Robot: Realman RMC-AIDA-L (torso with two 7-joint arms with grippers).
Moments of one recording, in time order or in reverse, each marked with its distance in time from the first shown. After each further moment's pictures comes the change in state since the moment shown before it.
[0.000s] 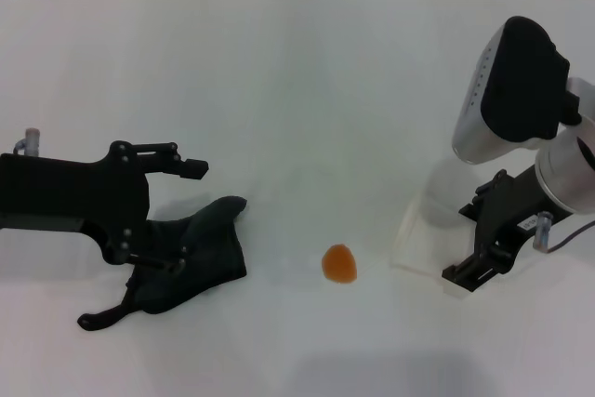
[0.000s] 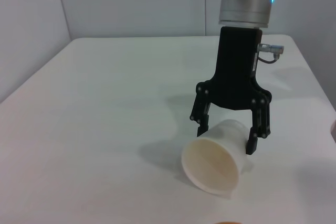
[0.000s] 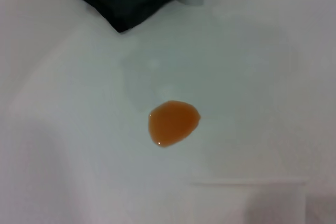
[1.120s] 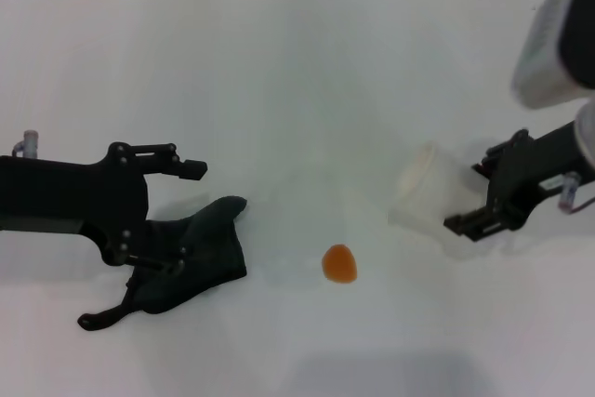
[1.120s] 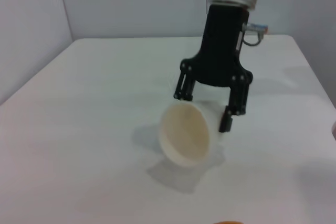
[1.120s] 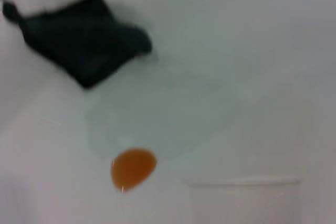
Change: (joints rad) left arm 0.005 -0.002 -0.006 -0.001 0.000 -0.001 0.010; right arm -0.064 -0.005 0.162 -0.043 0.088 0.040 -0.098
